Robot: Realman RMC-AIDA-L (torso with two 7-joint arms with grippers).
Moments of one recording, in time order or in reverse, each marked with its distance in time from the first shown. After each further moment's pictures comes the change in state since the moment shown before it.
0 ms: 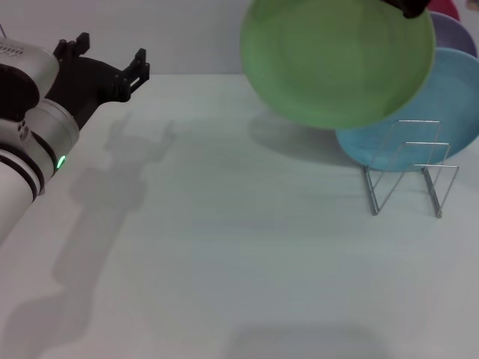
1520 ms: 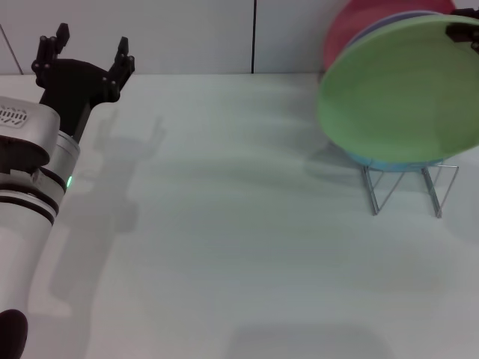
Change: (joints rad) left arm -0.204 -0.001 0.223 0.573 0.314 0.710 -0.530; right arm -0.185 0.005 0.286 -0.092 0.221 -0.235 -0.424
